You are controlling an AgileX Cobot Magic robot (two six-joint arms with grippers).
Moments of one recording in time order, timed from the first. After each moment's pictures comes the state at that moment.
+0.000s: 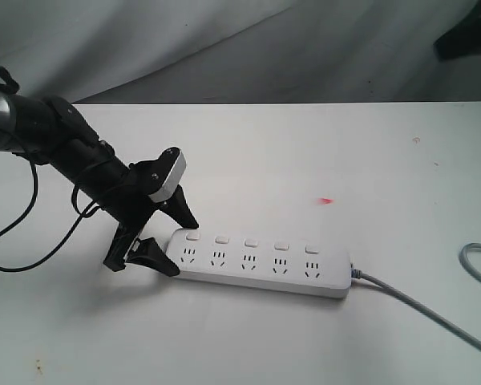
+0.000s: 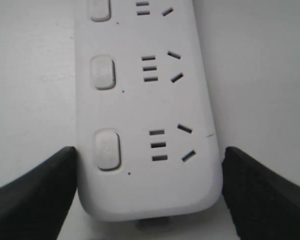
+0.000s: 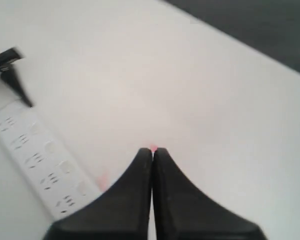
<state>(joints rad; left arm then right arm) -0.10 2.17 -1.32 -0.81 1.02 2.09 -0.07 1.54 -1.41 0.64 1.04 -0.94</state>
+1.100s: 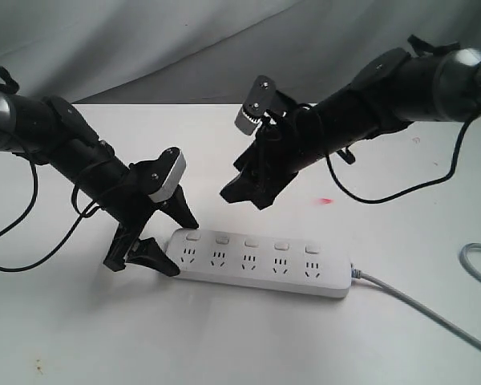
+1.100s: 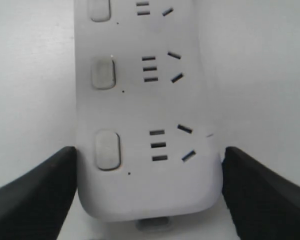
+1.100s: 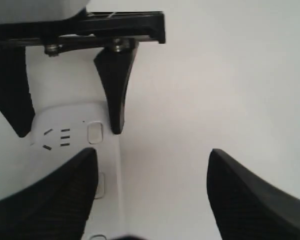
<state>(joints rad) -0.10 2.17 -1.32 -0.81 1.02 2.09 0.38 2.07 -1.41 1.01 0.77 -1.60</state>
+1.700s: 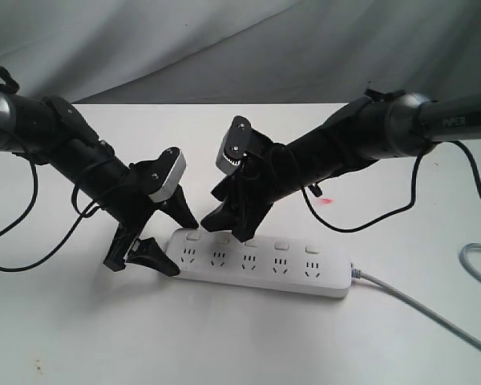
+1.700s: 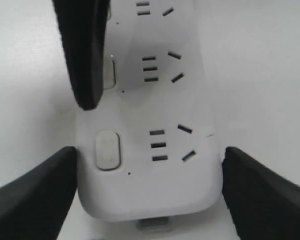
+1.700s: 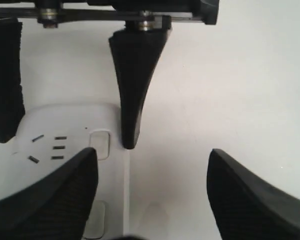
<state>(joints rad) -0.10 2.17 -1.32 -0.81 1.02 2.09 0.42 2.21 -1.41 1.20 0.75 -1.85</state>
